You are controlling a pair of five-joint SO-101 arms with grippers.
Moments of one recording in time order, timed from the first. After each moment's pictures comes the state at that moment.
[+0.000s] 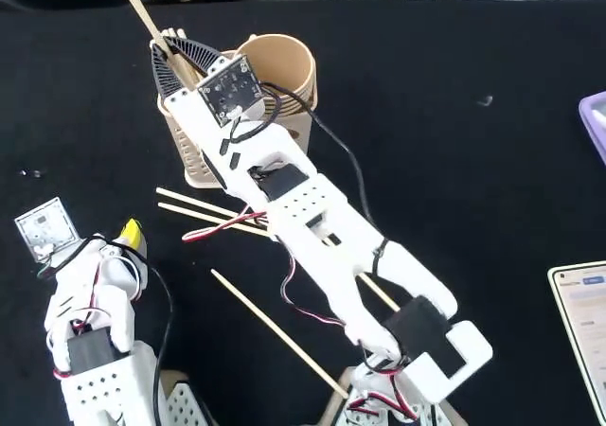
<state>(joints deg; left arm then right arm) -24.8 -103.3 94.0 52.7 9.0 -36.0 -0.8 25.7 -21.1 9.4</state>
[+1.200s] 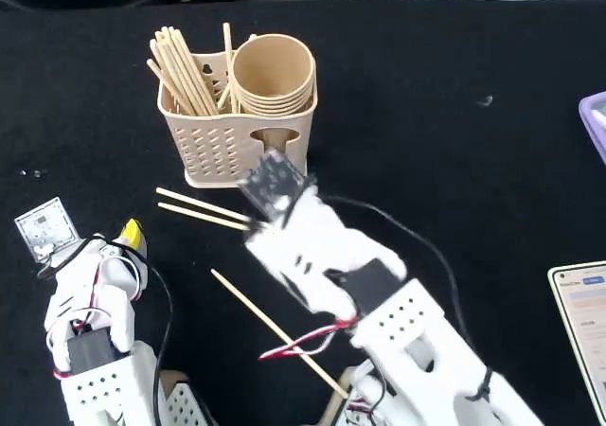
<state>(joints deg) -24.8 -103.3 94.0 52.7 9.0 -34.1 -53.0 63.3 45.5 9.8</state>
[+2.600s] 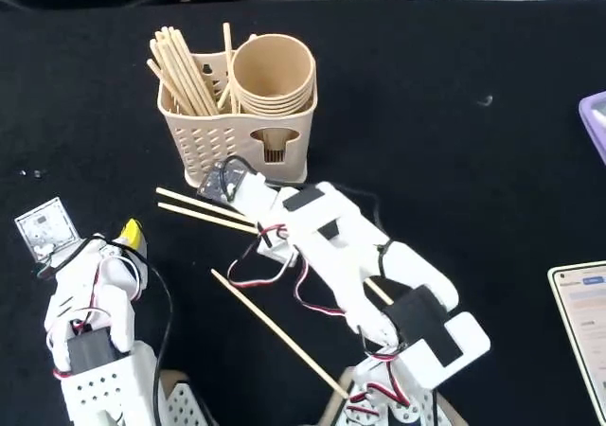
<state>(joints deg) -24.8 -103.3 94.0 52.7 9.0 -31.2 2.4 39.8 44.4 38.0</state>
